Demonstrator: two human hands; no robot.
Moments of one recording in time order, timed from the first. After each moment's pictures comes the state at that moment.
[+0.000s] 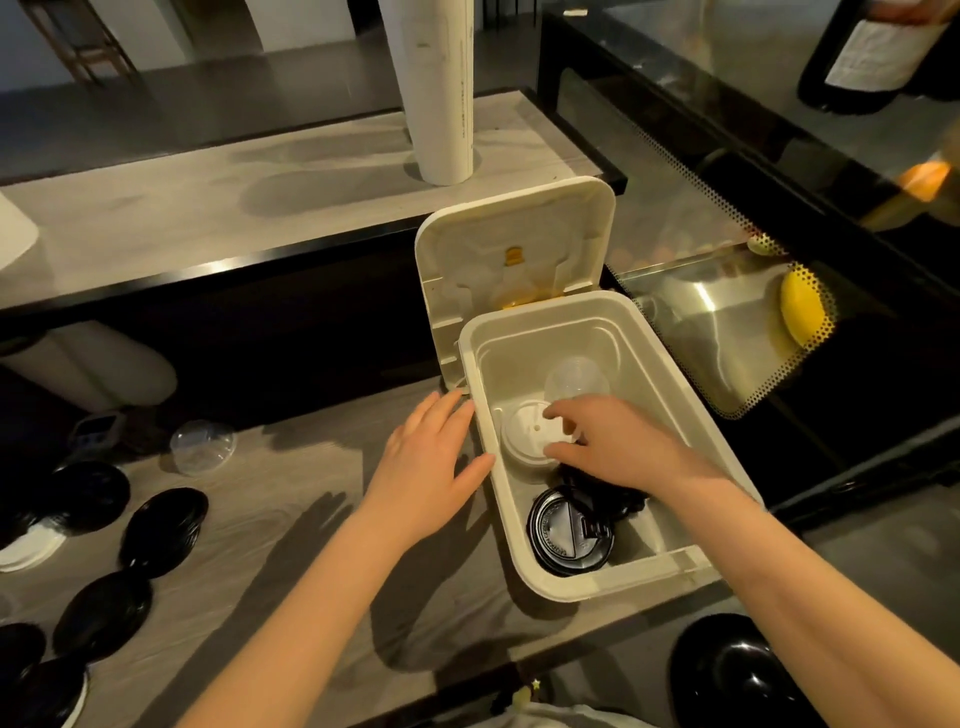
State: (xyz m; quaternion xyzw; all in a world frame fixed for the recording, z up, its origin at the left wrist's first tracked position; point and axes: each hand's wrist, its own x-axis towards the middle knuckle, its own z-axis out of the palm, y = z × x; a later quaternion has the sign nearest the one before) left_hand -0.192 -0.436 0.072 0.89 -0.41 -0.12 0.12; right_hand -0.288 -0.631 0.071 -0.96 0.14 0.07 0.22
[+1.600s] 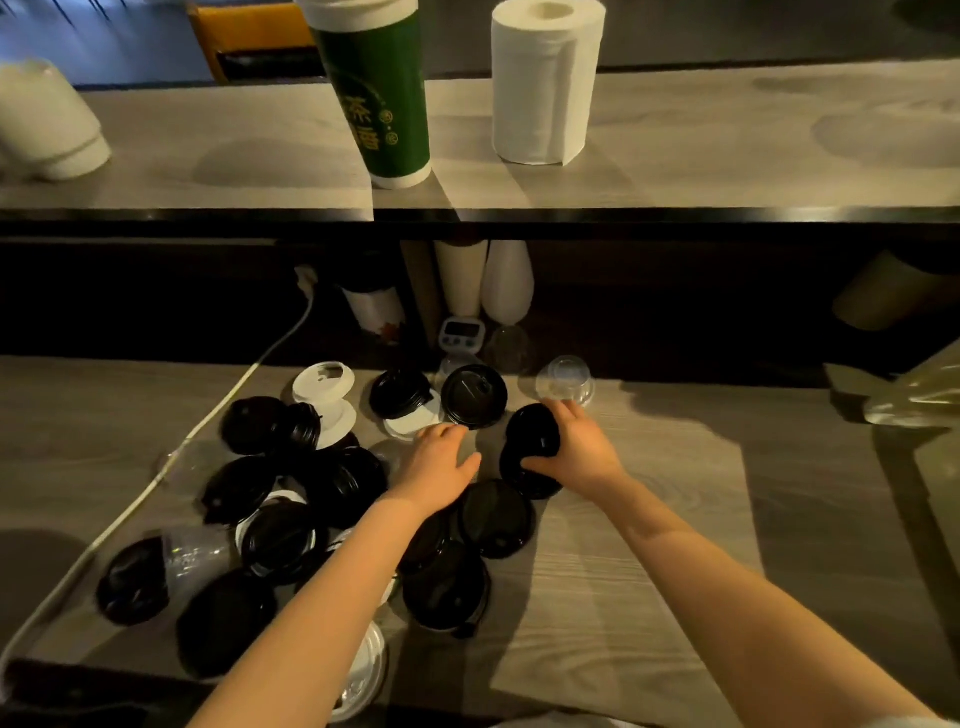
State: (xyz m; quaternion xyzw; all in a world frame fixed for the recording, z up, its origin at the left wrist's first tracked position) left_hand 0.017 -0.032 -0.027 0.94 -0.13 -0.23 0.21; right_hand -0.013 -0.226 -0.053 -0.94 0.08 0.10 0.31
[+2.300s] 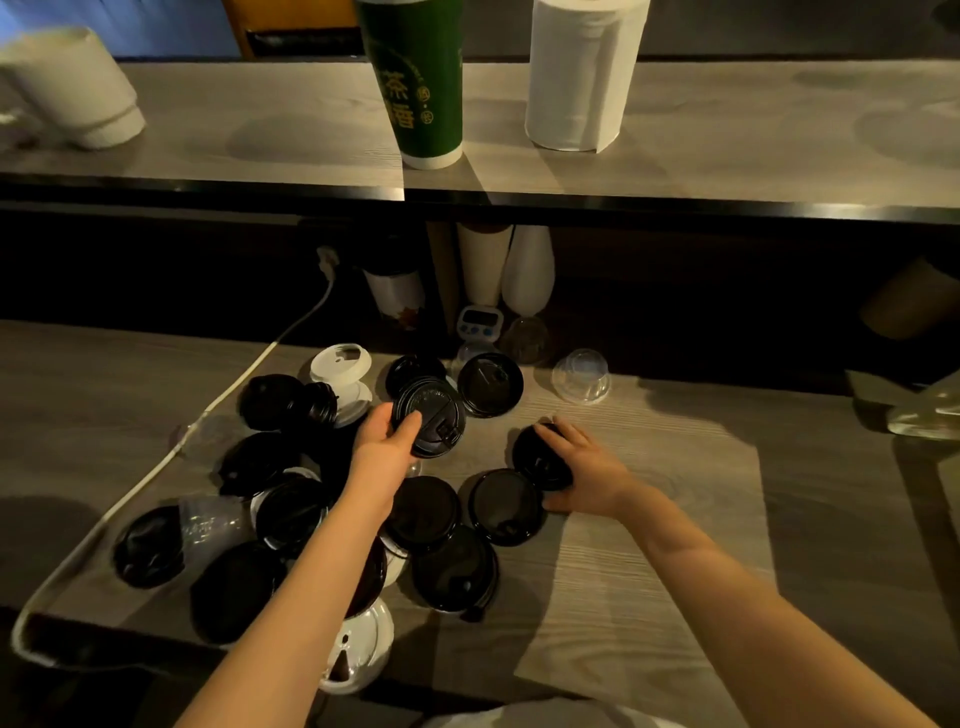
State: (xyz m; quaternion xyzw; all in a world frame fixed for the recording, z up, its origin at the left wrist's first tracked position) left_hand 0.003 0.013 -0.014 0.75 0.18 -0.12 0.63; right_hand -0.031 -0.228 -0.066 -0.95 -0.05 0.24 0.22
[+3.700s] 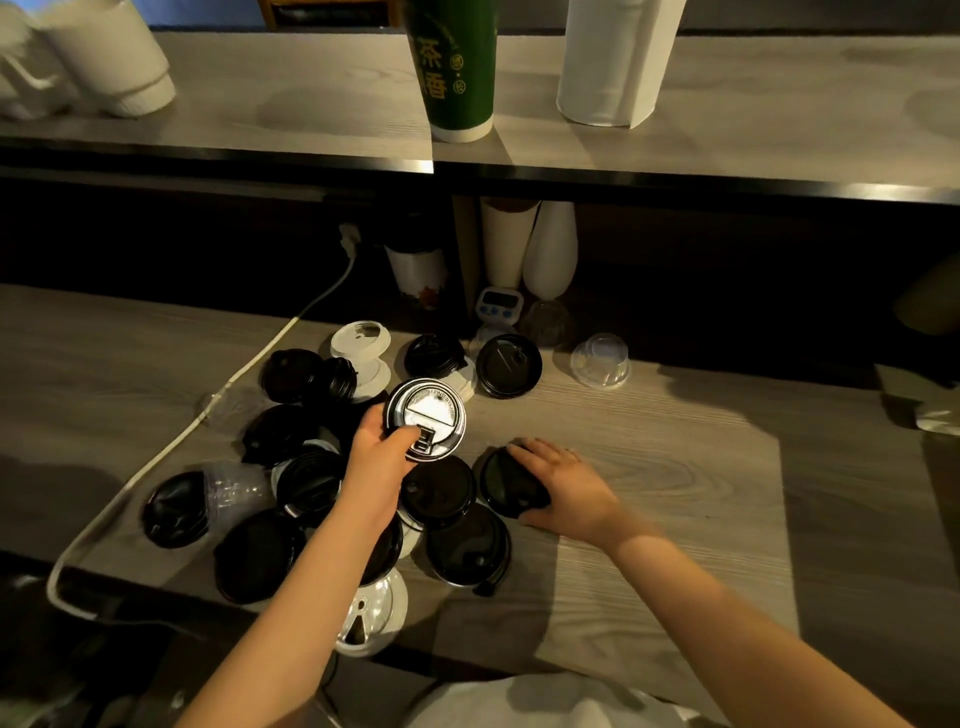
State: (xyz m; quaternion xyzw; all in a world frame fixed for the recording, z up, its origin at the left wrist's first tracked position) left_hand -0.031 0.028 0.005 0.64 0.20 -0.10 0.73; right_hand -0.059 -0.183 -0.080 -0.95 -0.14 0.20 0.19
